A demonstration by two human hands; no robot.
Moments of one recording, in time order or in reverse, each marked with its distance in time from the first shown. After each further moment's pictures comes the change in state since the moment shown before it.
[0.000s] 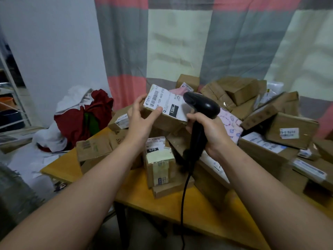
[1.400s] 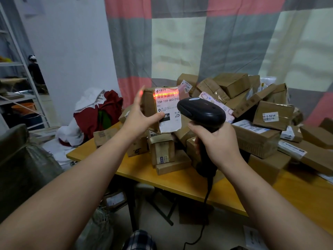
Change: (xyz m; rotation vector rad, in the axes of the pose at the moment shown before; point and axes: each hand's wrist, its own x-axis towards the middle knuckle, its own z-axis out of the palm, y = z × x) left_hand -0.061 0.042 -0.021 0.292 -0.131 0.087; right_hand -0.126 -0.009 -0.026 -0.523 -0.037 -0.397
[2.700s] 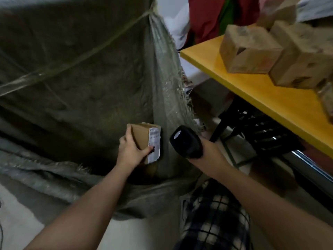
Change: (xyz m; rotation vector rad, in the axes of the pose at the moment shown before) left_hand -0.323 -0.323 -0.211 0.528 0.382 -1.045; right_hand -0.132 0.206 0.343 -0.212 -0.991 0.221
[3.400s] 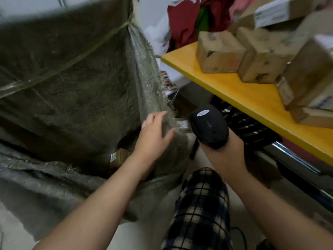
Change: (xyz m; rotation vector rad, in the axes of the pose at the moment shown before) left_hand -0.077 0.129 -0.005 0.076 -0.027 0.569; right_hand -0.069 -0.019 -0.050 0.111 0.623 -0.098
